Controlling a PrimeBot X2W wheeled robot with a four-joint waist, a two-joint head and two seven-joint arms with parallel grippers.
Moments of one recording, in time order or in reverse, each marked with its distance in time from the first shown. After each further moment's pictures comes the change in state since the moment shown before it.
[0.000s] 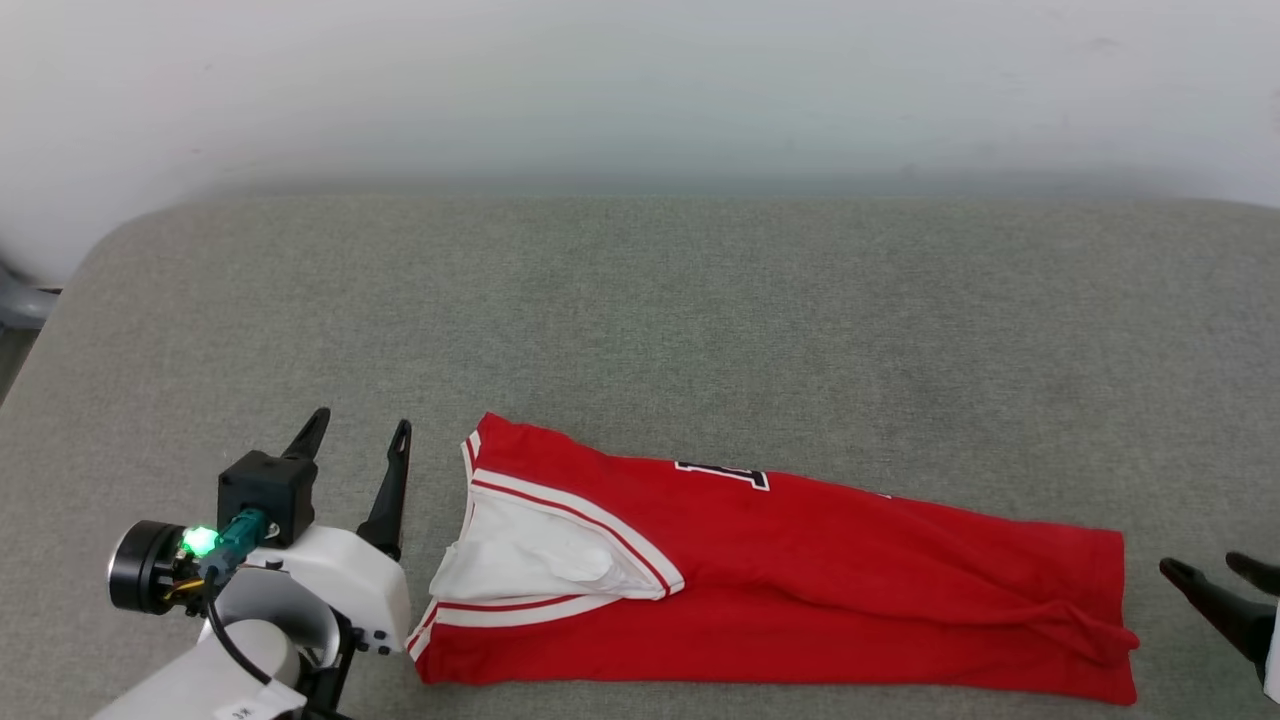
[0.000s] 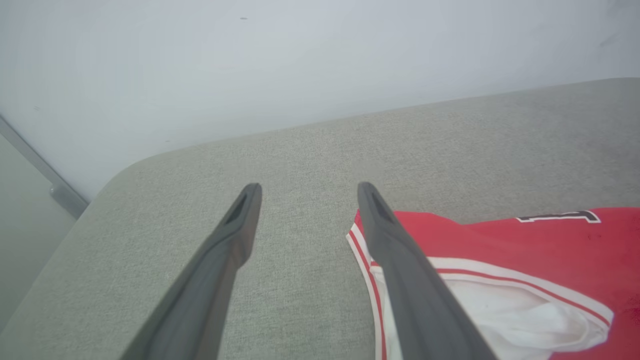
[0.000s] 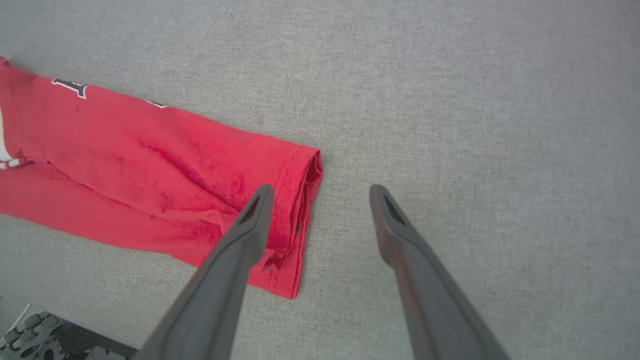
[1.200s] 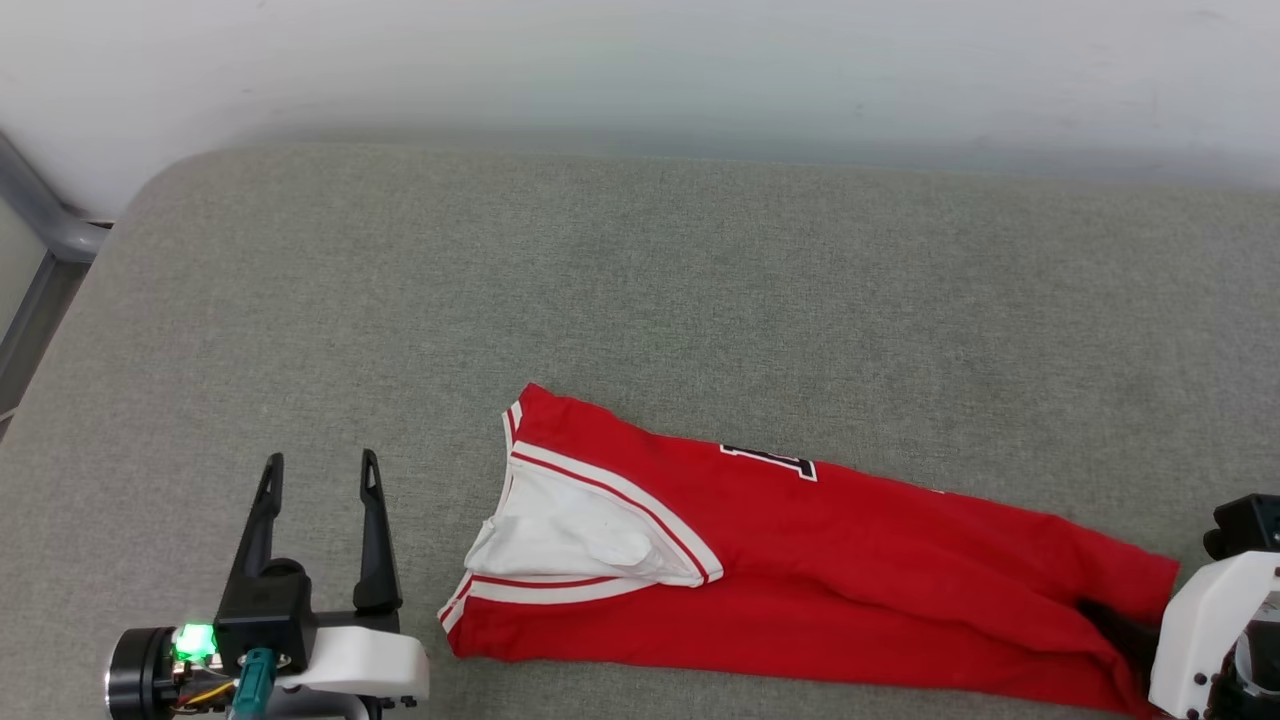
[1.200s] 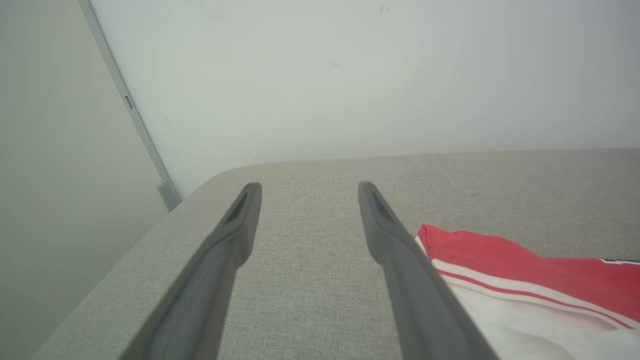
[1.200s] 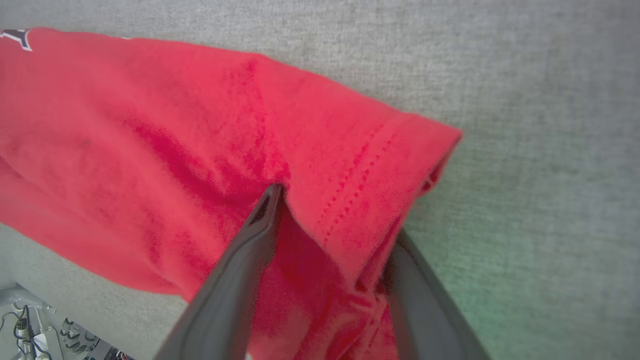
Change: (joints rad) left arm 0.449 -0.513 0.751 -0.099 0.747 -0.195 -0.002; right arm -0.135 0.126 0.215 0.332 0.062 -0.002 -0.063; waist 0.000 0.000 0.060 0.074
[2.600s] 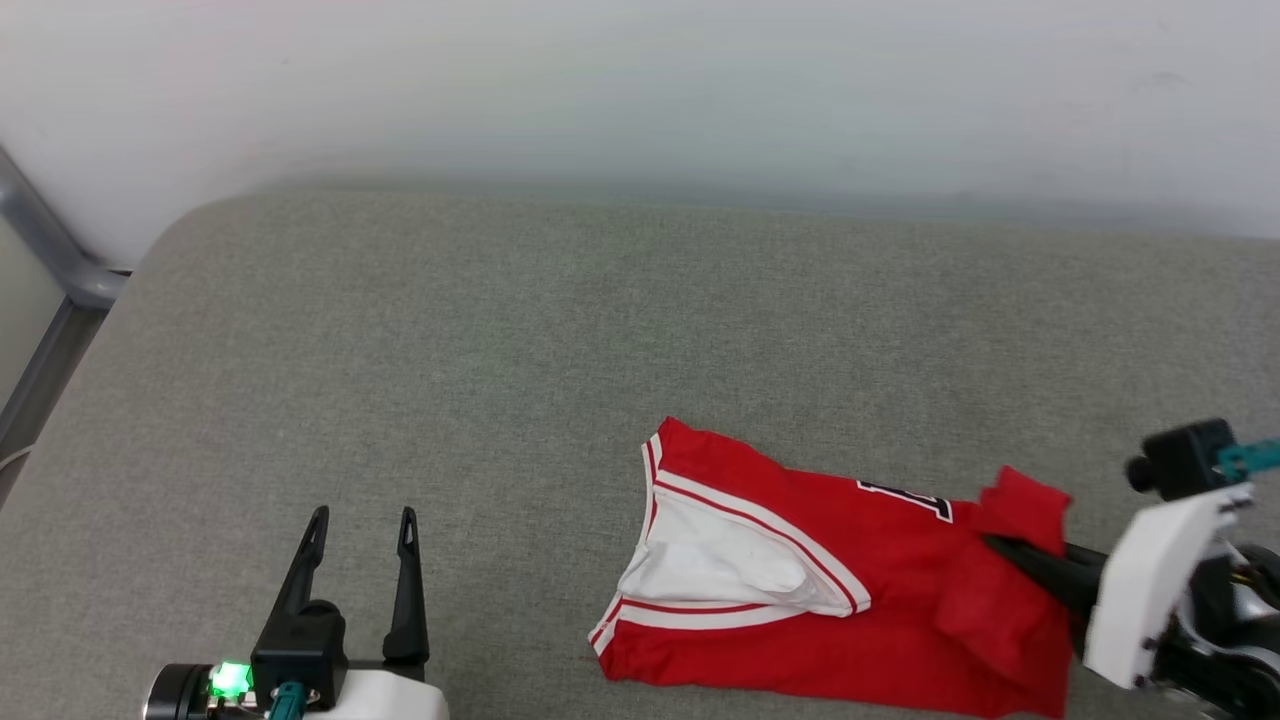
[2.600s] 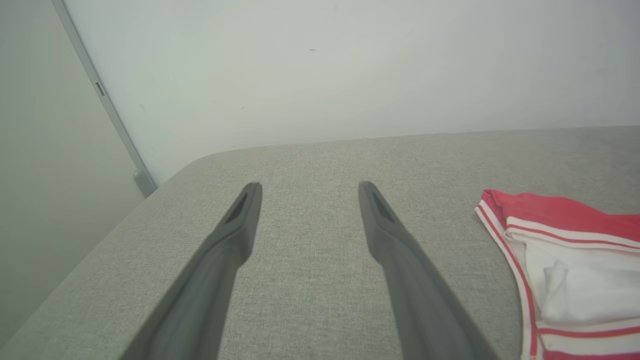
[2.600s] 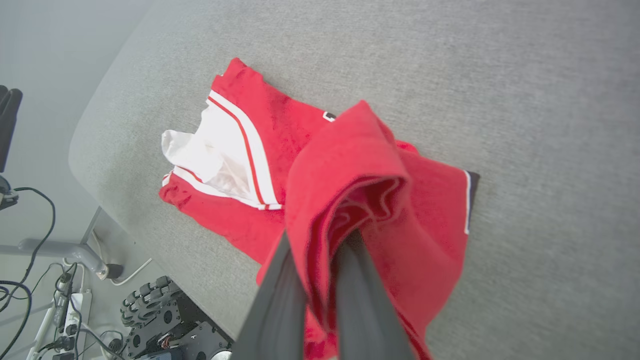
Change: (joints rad) left arm 0.070 -0.120 0.098 0.059 0.115 -0.176 0.000; right arm 0.043 -0.015 -0.039 -0.408 0.078 0.002 0.094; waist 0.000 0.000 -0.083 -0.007
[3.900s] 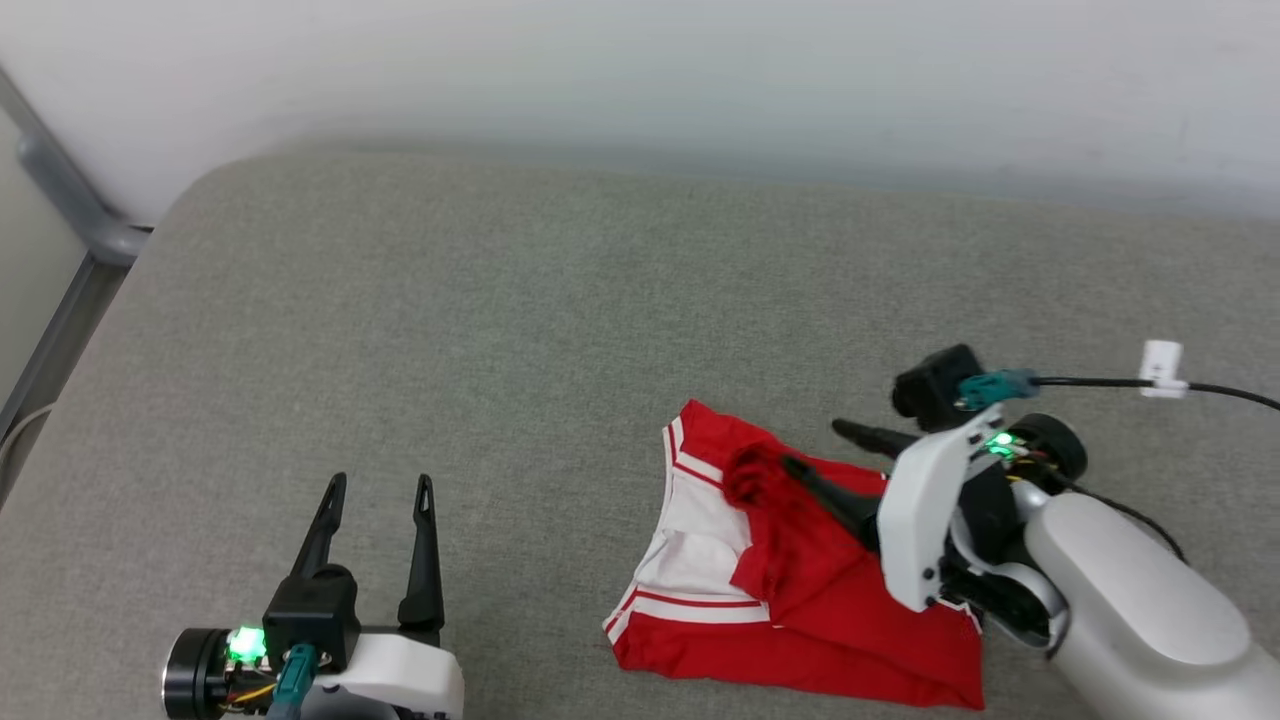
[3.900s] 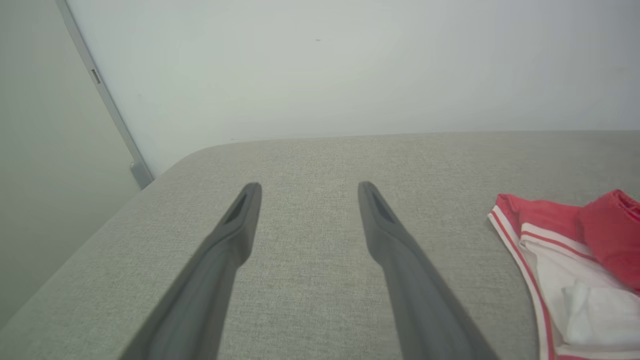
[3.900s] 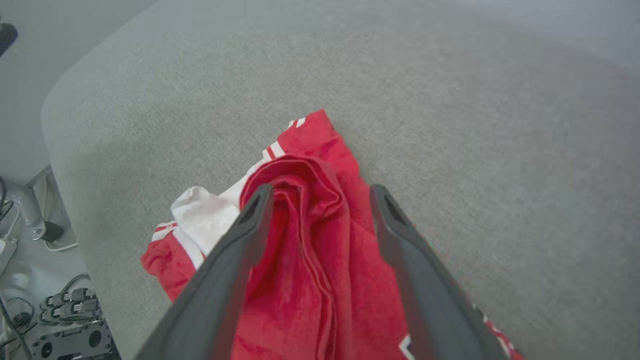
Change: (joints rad) left arm -0.086 -0.038 0.012 0.051 0.007 -0.037 0.000; right arm -0.451 0.210 0.491 0.394 -0.219 0.000 -0.284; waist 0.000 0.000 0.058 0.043
